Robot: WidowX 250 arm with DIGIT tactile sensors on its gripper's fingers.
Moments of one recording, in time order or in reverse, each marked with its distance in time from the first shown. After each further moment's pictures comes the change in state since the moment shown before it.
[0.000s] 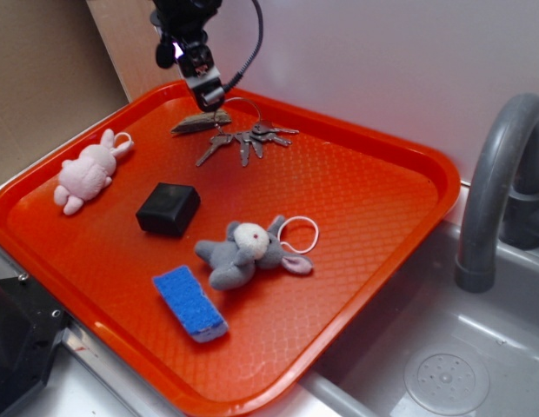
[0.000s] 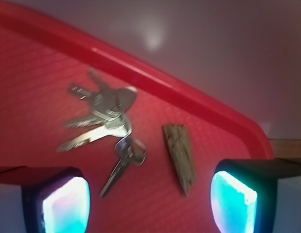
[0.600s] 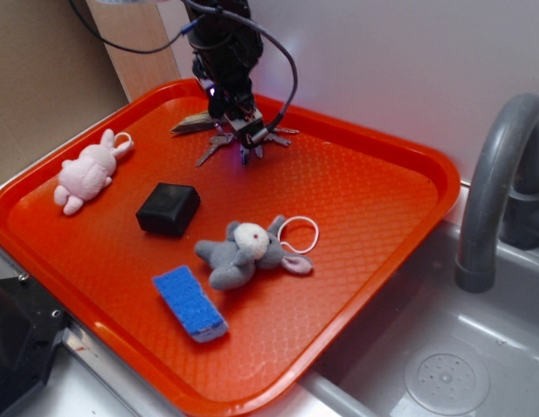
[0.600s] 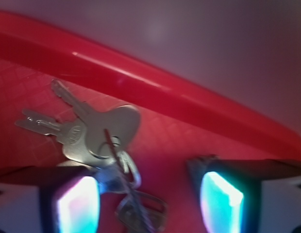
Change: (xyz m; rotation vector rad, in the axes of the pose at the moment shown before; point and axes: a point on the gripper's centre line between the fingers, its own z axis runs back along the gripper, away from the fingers) arm 0.020 -0.023 -0.055 0.026 0.001 0.056
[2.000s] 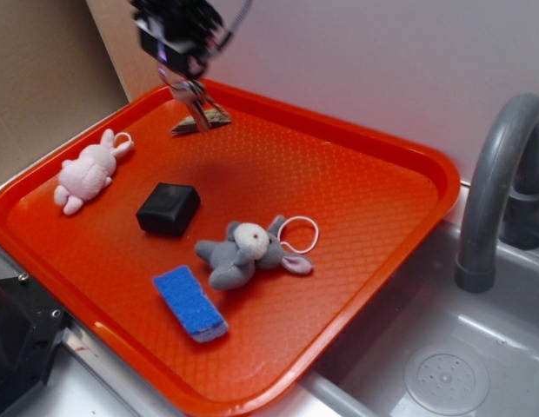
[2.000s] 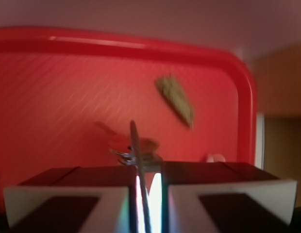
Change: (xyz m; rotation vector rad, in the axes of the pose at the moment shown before) arm -0.041 0.005 0.130 -0.048 0.228 0.289
